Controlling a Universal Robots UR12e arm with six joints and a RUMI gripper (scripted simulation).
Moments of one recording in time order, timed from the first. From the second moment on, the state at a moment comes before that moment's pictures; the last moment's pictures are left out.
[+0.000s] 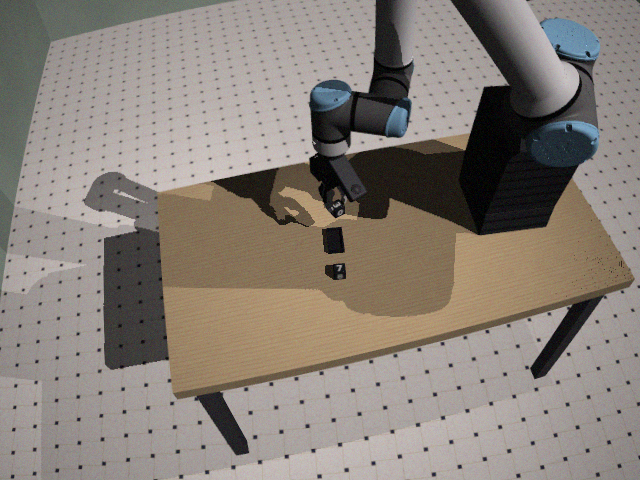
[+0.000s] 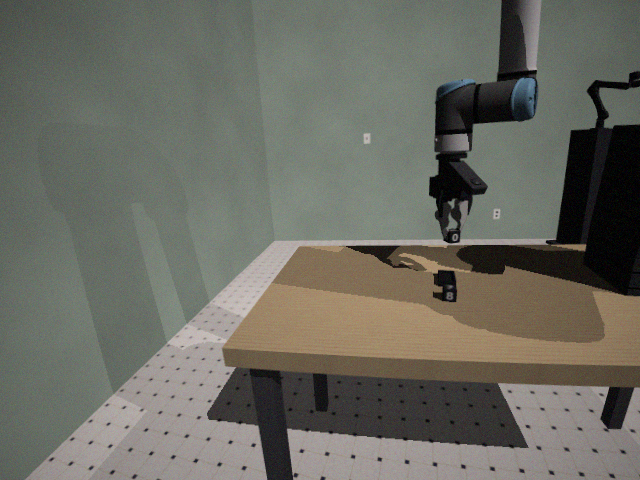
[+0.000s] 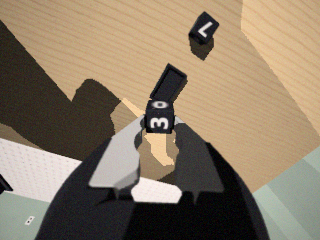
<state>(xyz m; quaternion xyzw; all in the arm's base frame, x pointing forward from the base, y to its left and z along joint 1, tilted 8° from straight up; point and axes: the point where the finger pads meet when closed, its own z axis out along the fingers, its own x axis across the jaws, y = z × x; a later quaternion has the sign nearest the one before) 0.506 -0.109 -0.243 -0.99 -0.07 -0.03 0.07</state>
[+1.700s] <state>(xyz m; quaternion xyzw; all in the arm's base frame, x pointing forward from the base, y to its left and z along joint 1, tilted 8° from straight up) 0.512 -0.114 -0.243 -0.98 0.17 -0.01 0.07</state>
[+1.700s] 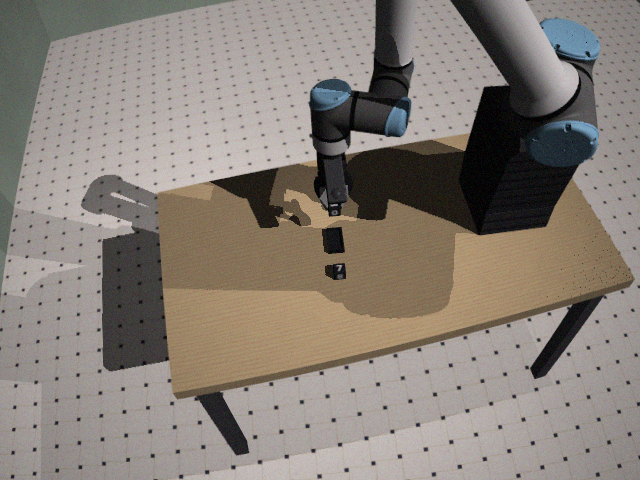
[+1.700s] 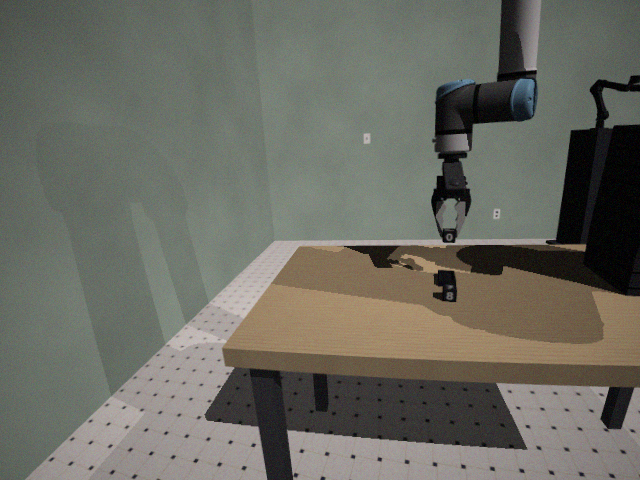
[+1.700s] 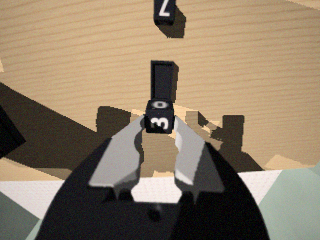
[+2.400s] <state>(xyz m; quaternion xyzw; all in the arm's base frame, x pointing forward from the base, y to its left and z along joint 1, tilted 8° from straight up) 0.513 -0.110 -0.268 -0.98 0.17 -0.01 0.07</state>
